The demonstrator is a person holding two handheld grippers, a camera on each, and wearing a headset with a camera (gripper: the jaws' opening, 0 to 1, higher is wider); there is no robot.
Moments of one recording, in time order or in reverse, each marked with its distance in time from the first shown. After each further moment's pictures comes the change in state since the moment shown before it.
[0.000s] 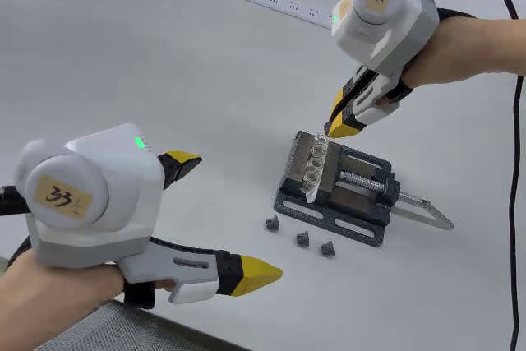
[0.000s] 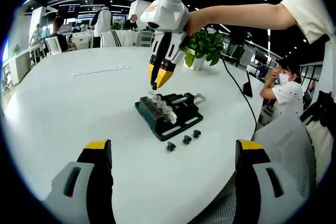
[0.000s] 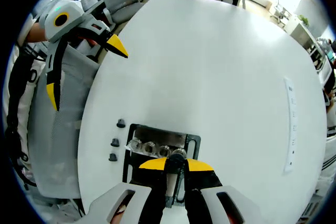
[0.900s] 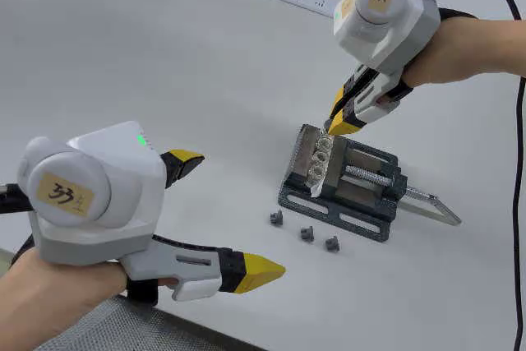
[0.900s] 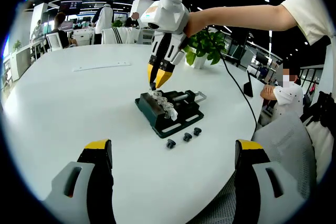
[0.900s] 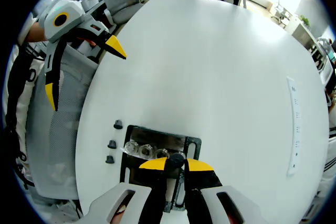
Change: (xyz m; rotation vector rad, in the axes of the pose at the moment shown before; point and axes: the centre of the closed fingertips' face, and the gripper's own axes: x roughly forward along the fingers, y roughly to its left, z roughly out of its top) left arm 0.004 0.002 -0.008 -0.023 0.011 0.000; right arm 0.011 -0.001 0.000 -0.001 -0.014 0.011
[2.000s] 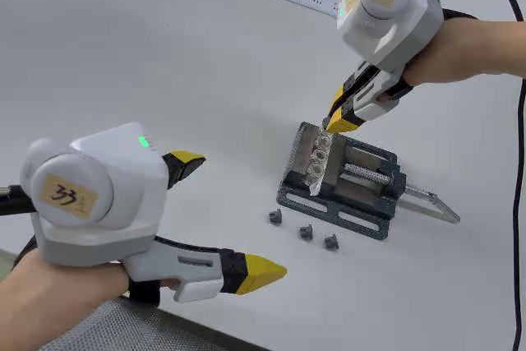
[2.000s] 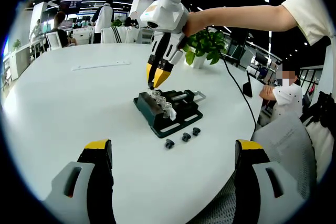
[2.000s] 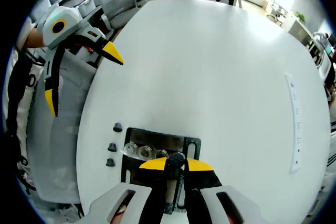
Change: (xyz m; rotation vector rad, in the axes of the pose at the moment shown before) left arm 0.001 -0.001 -0.002 -0.005 0.001 -0.006; right arm 0.003 -0.002 0.003 0.035 -0.022 0.005
